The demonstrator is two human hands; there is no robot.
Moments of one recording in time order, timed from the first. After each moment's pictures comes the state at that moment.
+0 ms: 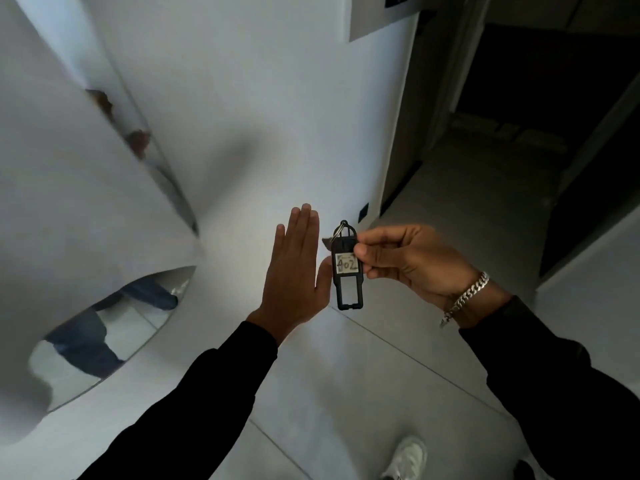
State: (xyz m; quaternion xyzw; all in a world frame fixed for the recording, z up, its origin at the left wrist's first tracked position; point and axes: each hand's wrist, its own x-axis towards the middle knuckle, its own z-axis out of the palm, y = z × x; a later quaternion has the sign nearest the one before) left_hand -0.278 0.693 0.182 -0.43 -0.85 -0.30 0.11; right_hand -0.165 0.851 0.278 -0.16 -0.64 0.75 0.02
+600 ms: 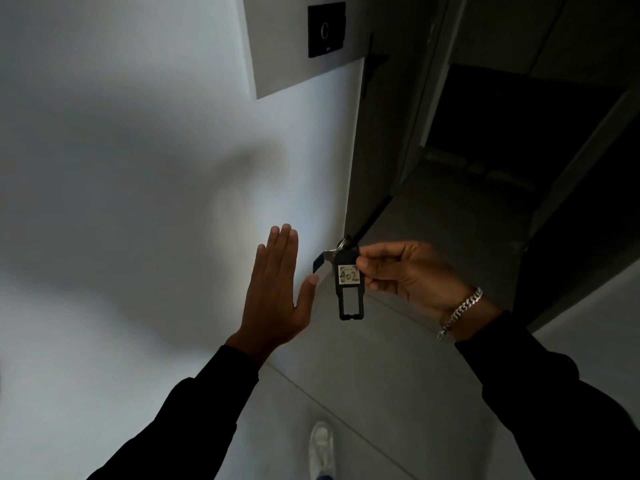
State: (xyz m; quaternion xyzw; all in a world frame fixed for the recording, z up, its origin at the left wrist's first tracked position) left_hand -0.383 0.966 0.183 -0.41 -0.84 -0.34 0.13; right_hand -0.268 1.148 0.276 -0.17 -0.64 0.75 0.04
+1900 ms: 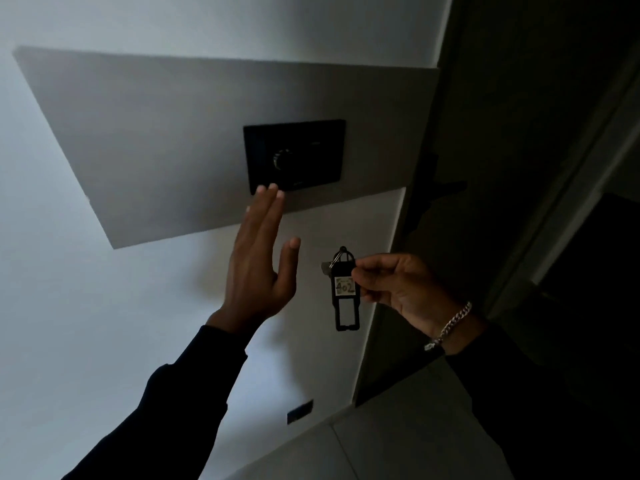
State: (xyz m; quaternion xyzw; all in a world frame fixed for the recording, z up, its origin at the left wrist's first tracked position) left_hand -0.718 1.332 0.290 -0.25 -0.79 -0.37 0.41; right_hand -0.678 1.547 0.316 0.06 -0.69 0.72 -0.07
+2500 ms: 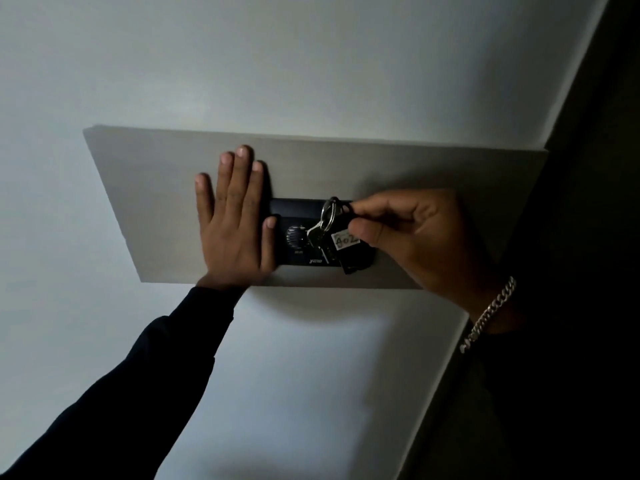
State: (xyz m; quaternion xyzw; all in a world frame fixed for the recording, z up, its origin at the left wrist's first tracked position) left_hand -0.823 1.303 0.364 0.02 -0.76 0.07 0.64; right_hand -0.830 1.556 0.439 0.45 -0.68 0.57 0.12
